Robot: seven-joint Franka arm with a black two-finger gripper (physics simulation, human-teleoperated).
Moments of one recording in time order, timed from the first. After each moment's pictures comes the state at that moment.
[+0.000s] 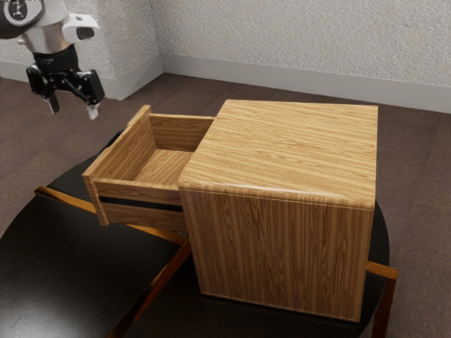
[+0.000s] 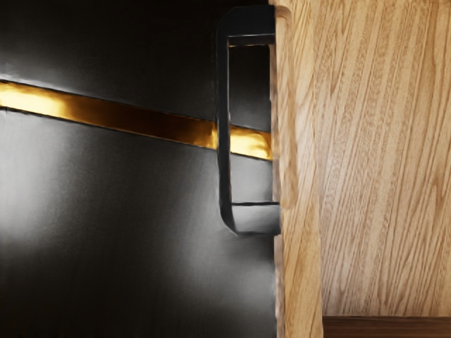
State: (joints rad) arm -0.03 -0.22 0.13 -1.76 0.12 1.61 -0.11
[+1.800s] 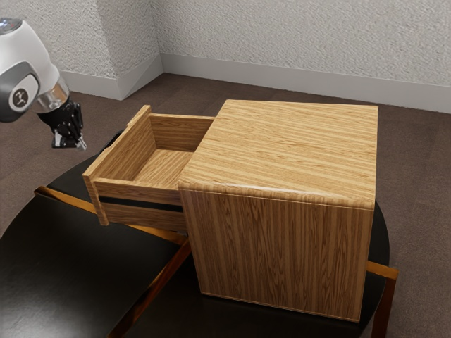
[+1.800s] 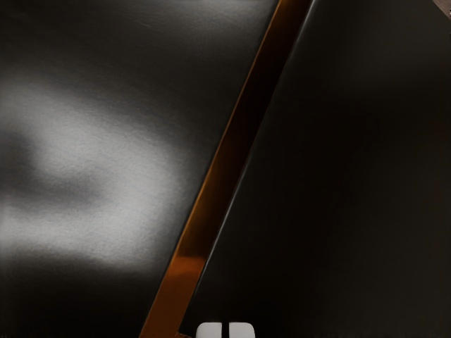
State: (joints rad) arm 0.04 -0.30 0.20 -2.20 0.15 2.23 -1.82
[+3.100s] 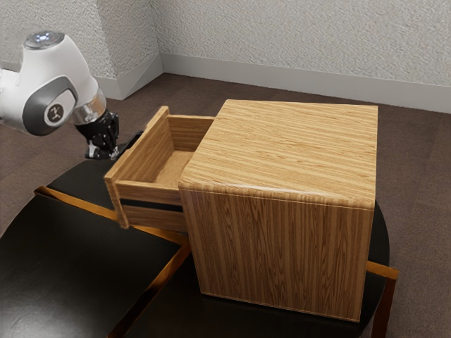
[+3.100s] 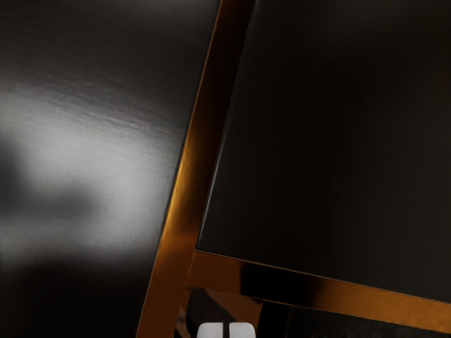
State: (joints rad) arm 0.00 -0.25 0.08 -2.23 0.14 2.30 -1.81
